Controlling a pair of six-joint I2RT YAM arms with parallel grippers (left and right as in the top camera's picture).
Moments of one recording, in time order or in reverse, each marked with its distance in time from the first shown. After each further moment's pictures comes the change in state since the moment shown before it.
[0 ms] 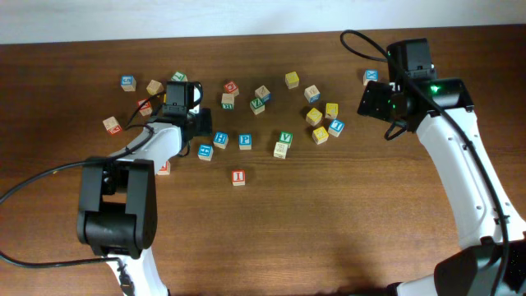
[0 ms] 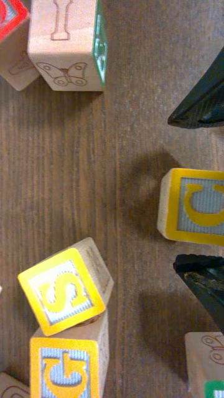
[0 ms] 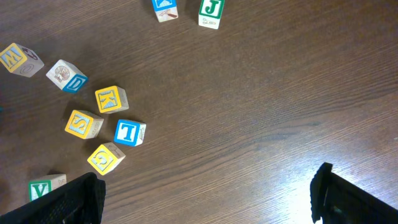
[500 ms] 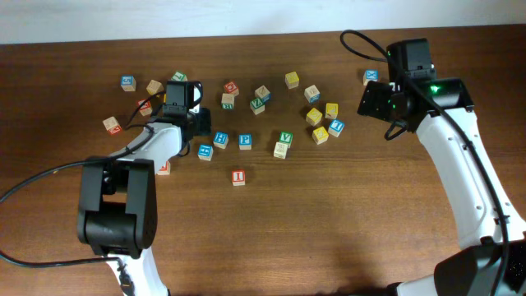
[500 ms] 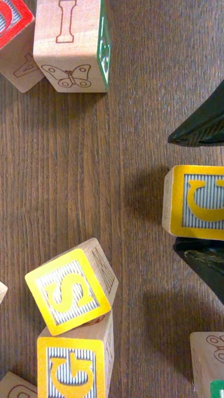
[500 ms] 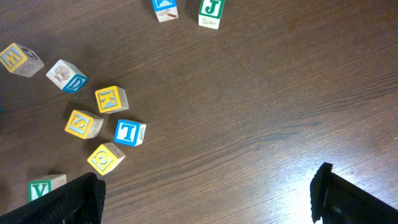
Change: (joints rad) left arm 0.000 0.002 0.000 0.010 0.000 0.006; right arm 0.000 0.000 0.000 0.000 0.000 0.000
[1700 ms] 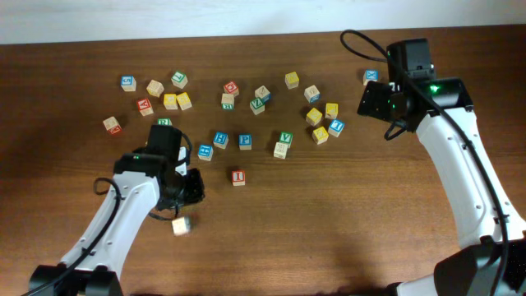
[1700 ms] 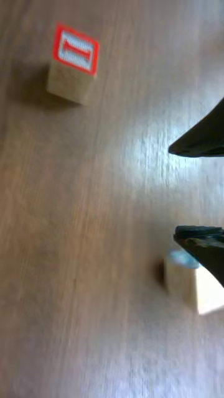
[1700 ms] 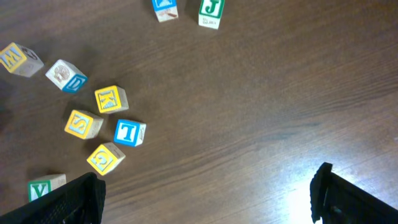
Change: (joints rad) left arm 0.000 -0.548 -0.300 -0.722 0.206 -0.285; right arm 0.000 0.002 0.000 0.000 0.000 0.000
